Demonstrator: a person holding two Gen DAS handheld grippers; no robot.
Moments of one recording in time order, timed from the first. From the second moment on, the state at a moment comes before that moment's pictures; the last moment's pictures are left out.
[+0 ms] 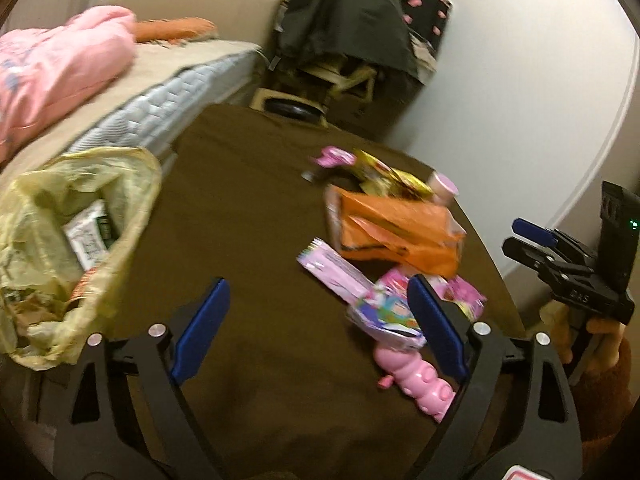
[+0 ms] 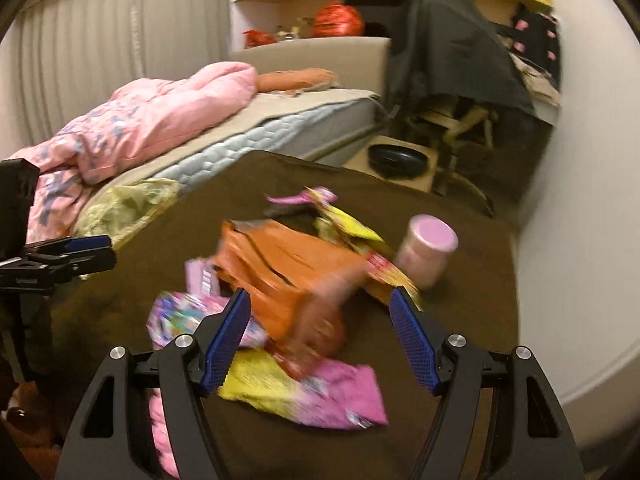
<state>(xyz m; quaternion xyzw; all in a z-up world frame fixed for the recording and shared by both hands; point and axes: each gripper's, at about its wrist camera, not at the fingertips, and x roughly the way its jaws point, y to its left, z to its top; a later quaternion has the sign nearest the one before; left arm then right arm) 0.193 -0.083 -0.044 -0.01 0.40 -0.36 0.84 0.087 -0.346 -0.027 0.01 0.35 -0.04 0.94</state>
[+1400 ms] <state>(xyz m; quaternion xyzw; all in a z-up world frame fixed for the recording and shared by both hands) 0.172 -0.078 -0.067 0.03 0.43 -0.32 0.85 0.056 -0.354 -0.108 0.17 0.43 0.01 0.89</state>
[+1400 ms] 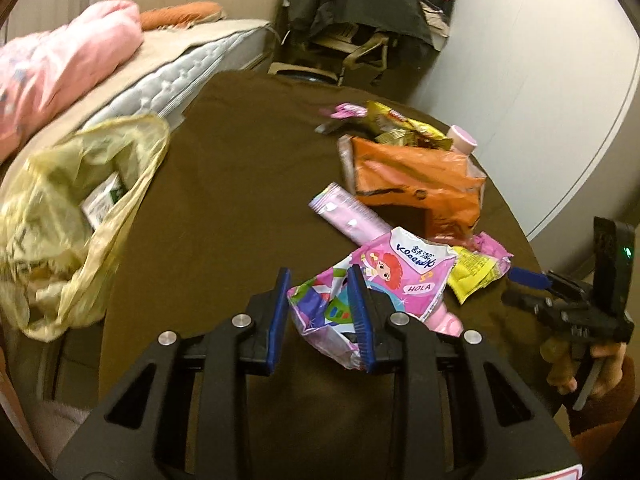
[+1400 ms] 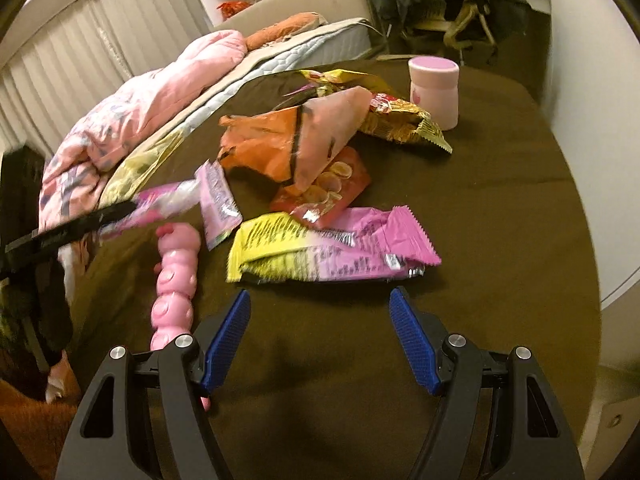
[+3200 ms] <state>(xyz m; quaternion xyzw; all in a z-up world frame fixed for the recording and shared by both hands) 0.196 -0.122 -0.091 0.06 0.50 -0.38 0.78 0.042 -0.321 -0.099 0.03 0.46 0.05 0.88</state>
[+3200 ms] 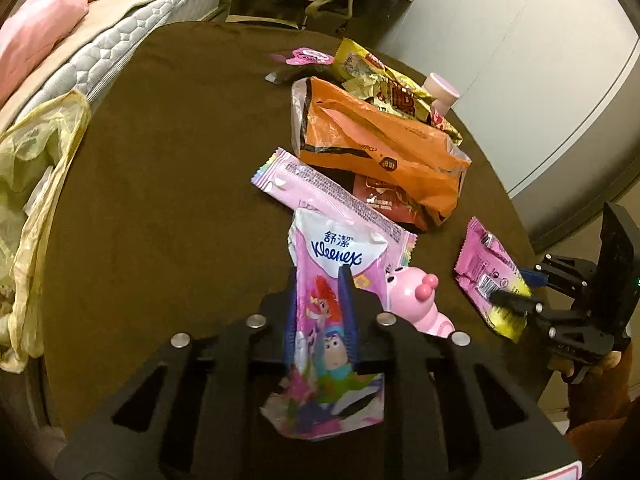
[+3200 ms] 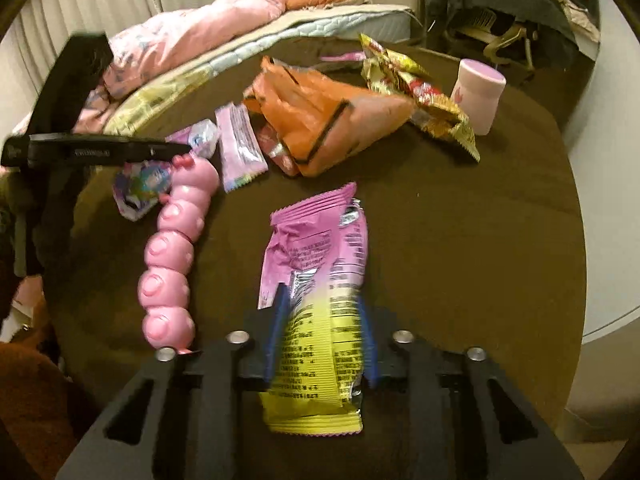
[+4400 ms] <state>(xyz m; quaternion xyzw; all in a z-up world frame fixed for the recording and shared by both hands) 0.178 0.051 0.031 -0.01 0.29 -0.25 0.93 0.131 -0.174 0.031 -0.05 0.28 0.15 0.95</state>
